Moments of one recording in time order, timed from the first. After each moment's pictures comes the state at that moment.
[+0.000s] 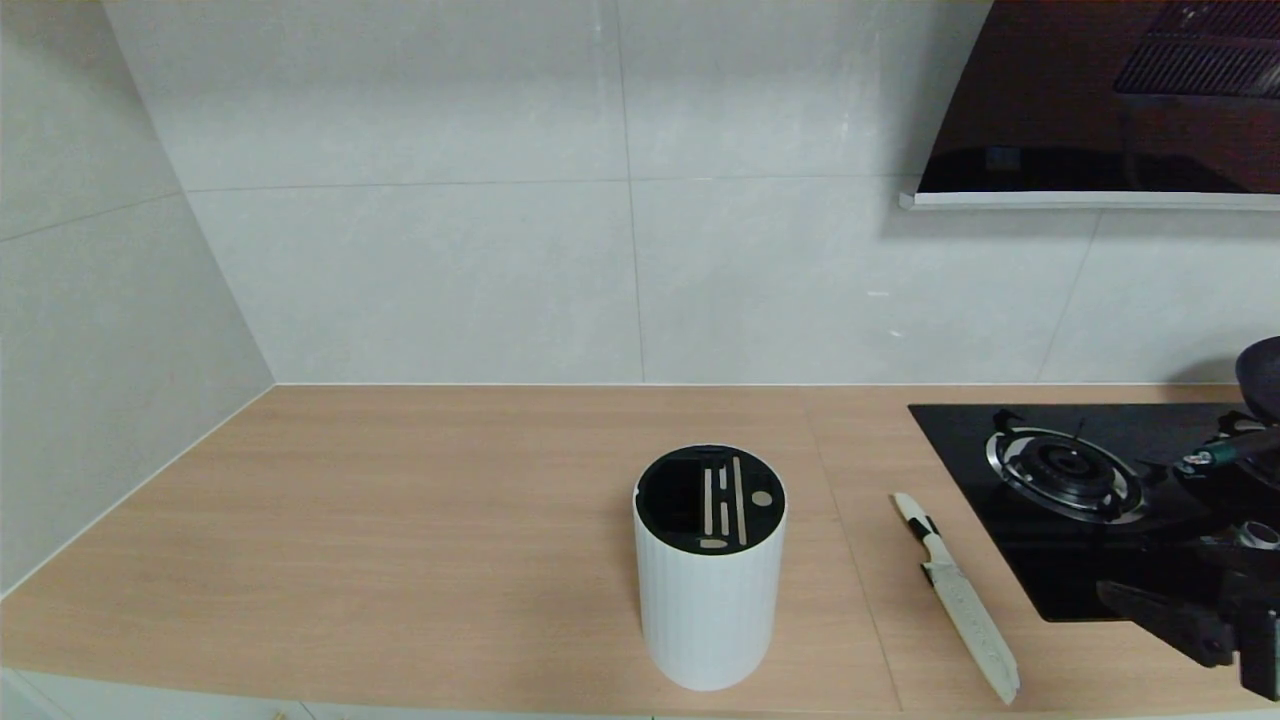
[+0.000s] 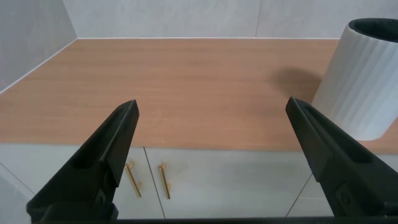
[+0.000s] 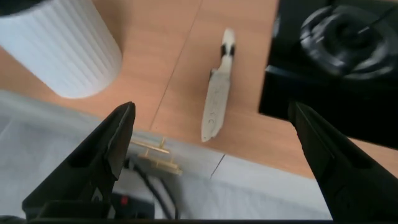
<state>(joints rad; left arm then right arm) 0.00 0.00 0.00 0.00 0.02 0.00 0.11 1.09 -0.40 -0.20 0.11 -0.09</state>
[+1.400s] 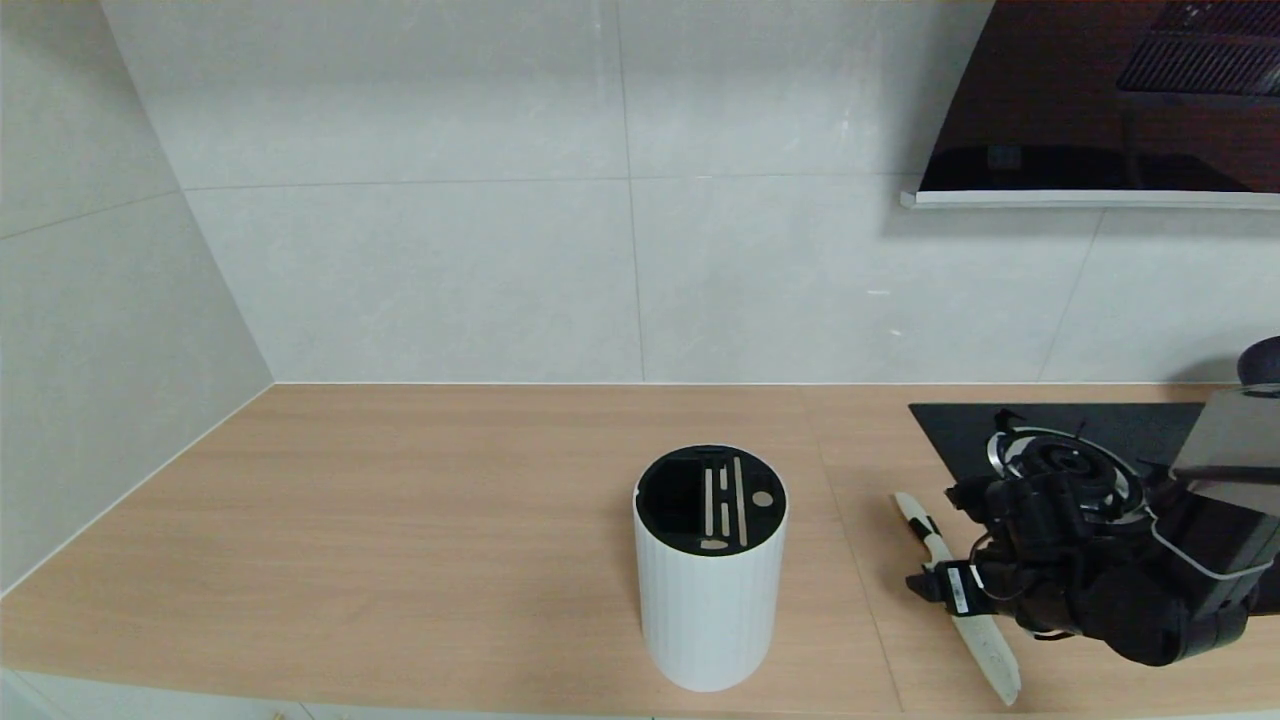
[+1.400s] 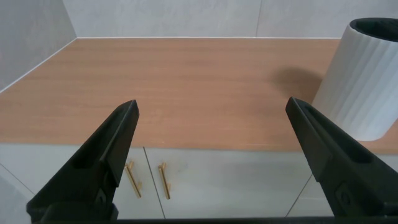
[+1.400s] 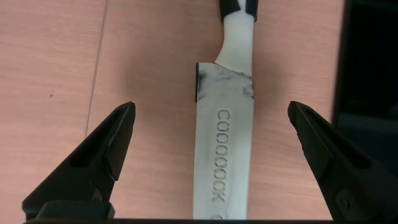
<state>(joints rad) 0.00 0.00 0.00 0.00 0.02 0.00 0.19 2.18 -0.60 -0.79 -0.10 0.05</state>
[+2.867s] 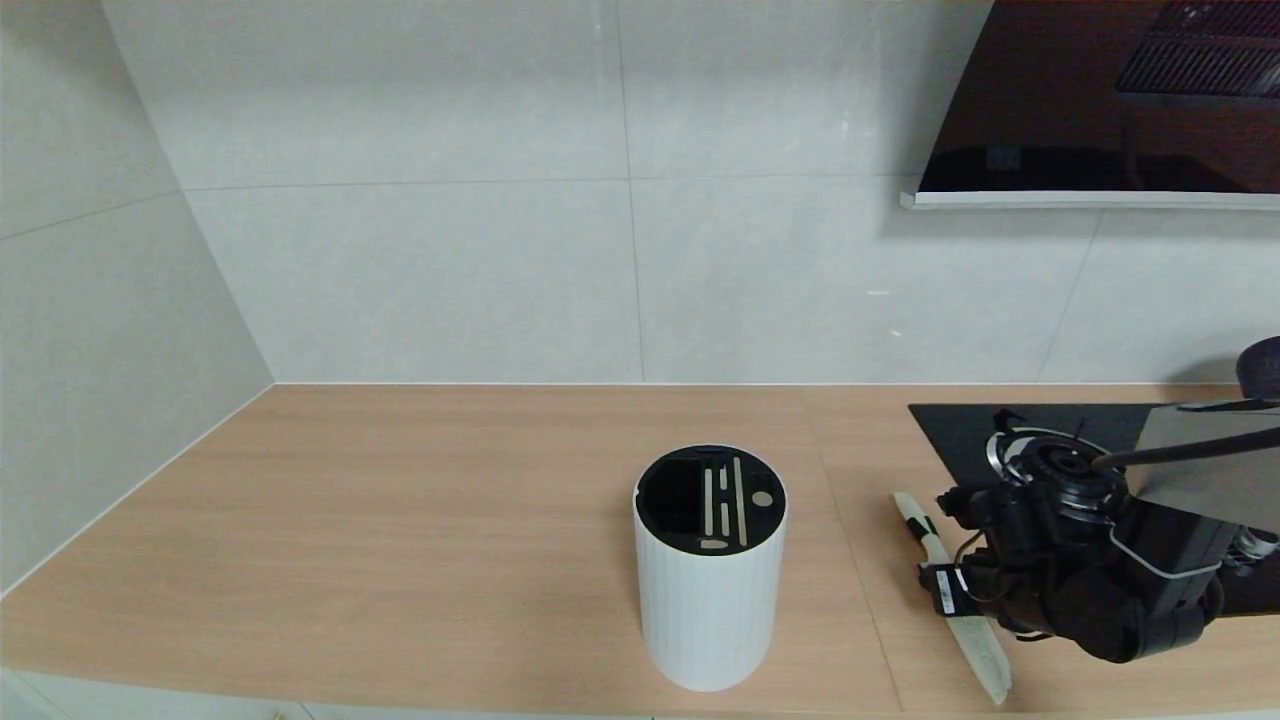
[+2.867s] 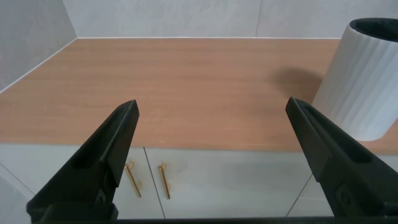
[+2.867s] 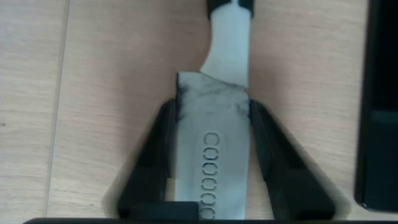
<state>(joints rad) 0.00 0.00 0.00 0.00 0.02 0.00 0.17 2.31 -0.66 -0.83 -0.11 0.06</state>
